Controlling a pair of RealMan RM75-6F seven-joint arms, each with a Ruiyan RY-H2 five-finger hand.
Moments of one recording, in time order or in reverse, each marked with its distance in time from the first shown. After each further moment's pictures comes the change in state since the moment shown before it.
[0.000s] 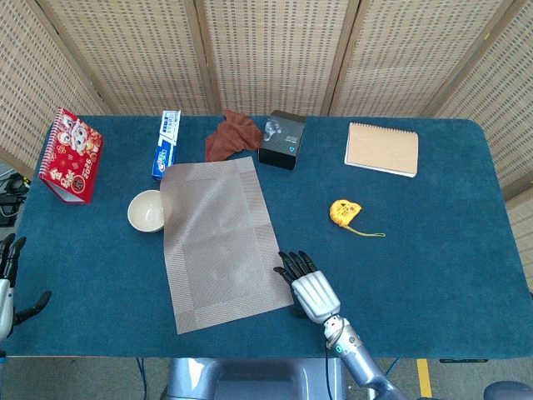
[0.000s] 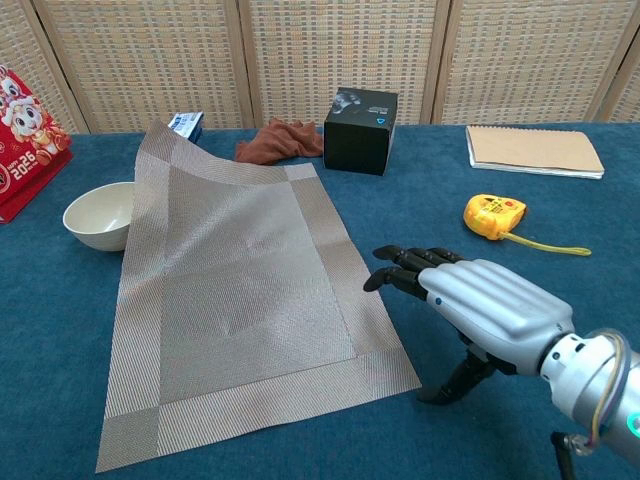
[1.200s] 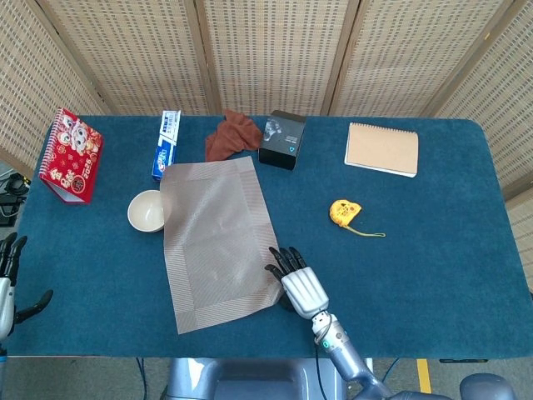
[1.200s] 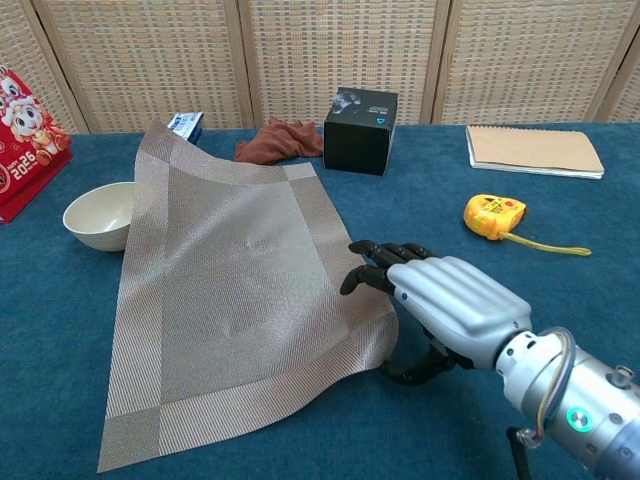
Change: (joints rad) left arm 0.008 0.001 -0.019 -0.004 0.010 -0.026 -0.024; right arm 0.053 -0.107 0.002 0.094 0.023 0.043 0.020
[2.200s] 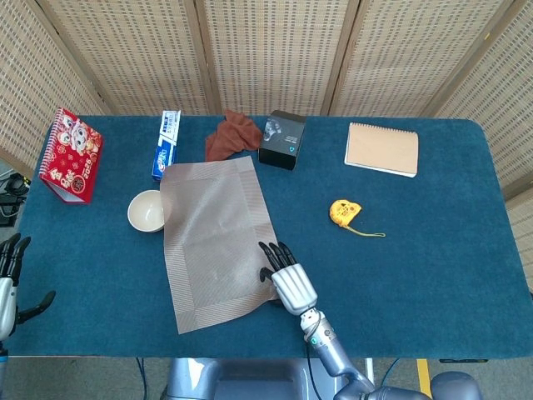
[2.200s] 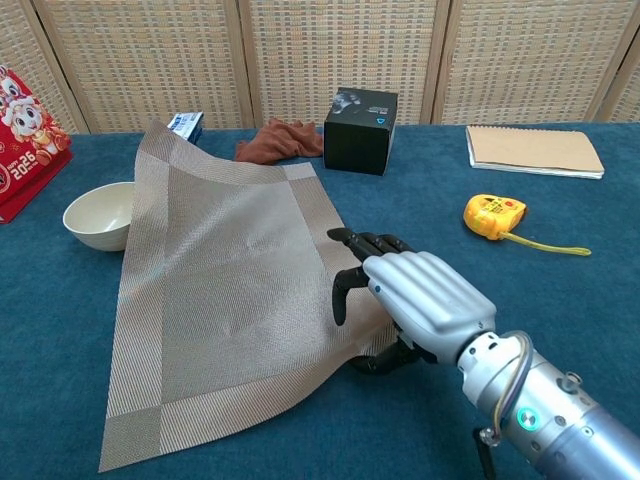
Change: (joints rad) left arm 0.002 0.005 -0.002 0.000 0.006 -0.022 -0.023; right arm 0.035 -0.149 0.005 0.231 -0.066 0.087 0.154
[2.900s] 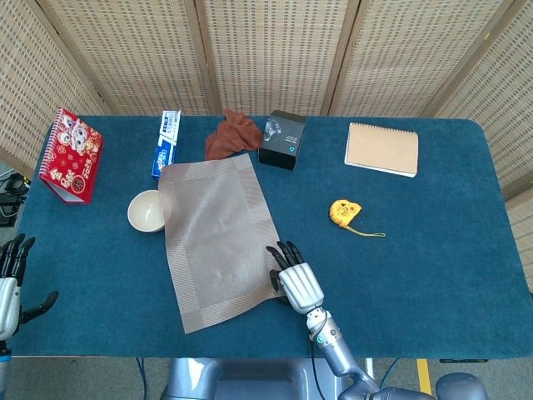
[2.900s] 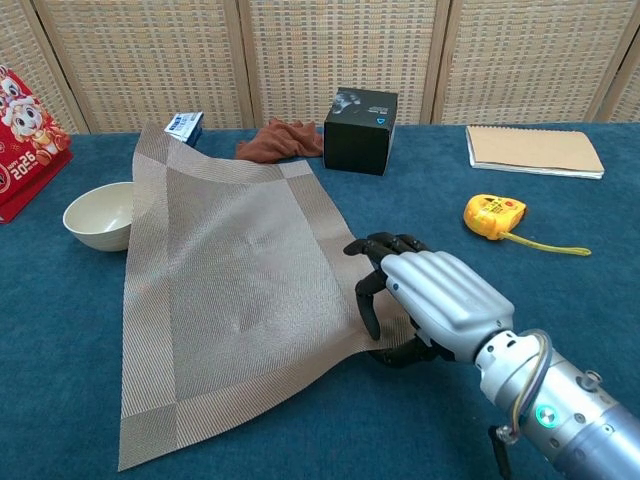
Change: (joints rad) left arm -0.003 -0.008 -0.001 0.004 0.002 -0.010 0.012; right arm -0.014 0.025 -0.004 -0.017 0.020 0.004 -0.007
